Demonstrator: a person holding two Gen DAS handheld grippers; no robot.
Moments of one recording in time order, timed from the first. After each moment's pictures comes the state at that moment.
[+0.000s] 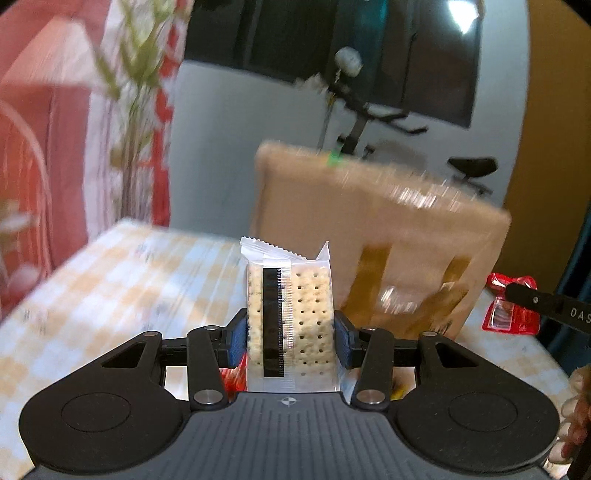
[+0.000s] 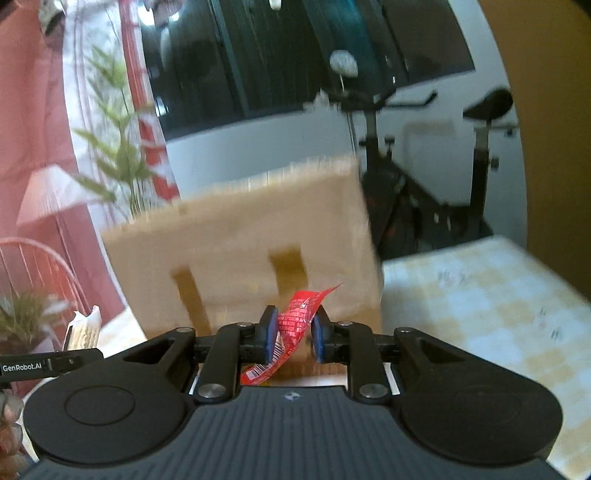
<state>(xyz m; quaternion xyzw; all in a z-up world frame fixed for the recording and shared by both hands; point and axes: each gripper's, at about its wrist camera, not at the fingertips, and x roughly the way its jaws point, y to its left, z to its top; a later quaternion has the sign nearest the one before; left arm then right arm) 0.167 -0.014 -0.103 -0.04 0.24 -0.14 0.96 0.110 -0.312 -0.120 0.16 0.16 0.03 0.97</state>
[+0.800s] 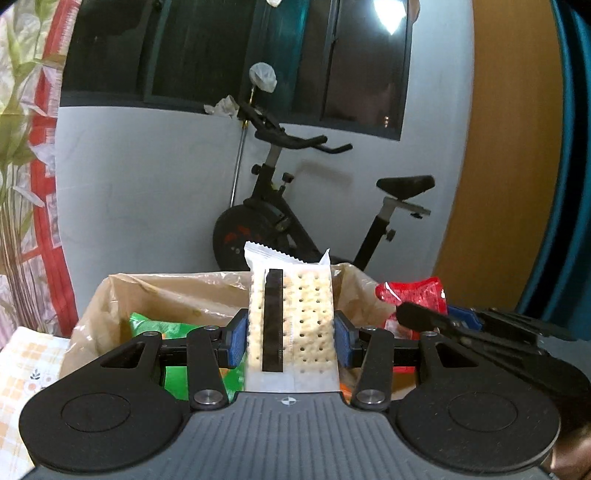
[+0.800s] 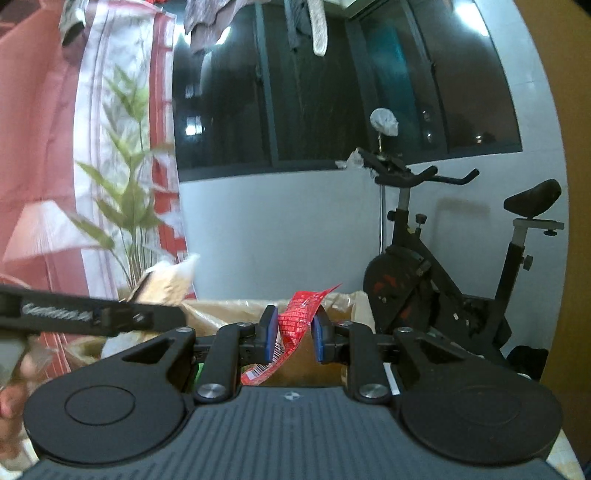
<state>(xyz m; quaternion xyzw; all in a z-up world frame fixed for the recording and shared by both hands) 0.320 -0.143 -0.029 0.00 0.21 -0.25 0.94 0.229 -0.336 -0.040 0.08 0.10 0.07 0.99</state>
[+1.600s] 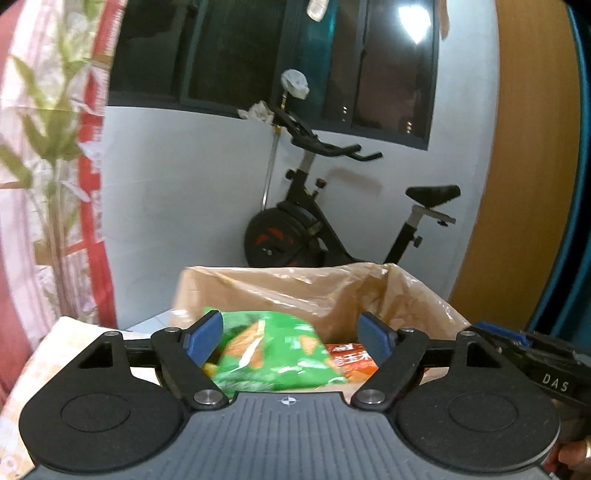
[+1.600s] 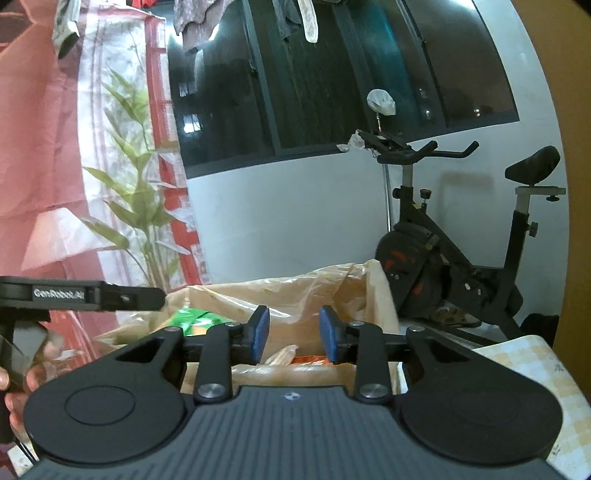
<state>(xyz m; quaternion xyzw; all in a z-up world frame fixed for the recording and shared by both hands) 0.287 -0.063 -0.013 -0.02 0.21 -0.21 0.96 0.194 -0.333 -0.044 0.13 0.12 0.08 0.98</state>
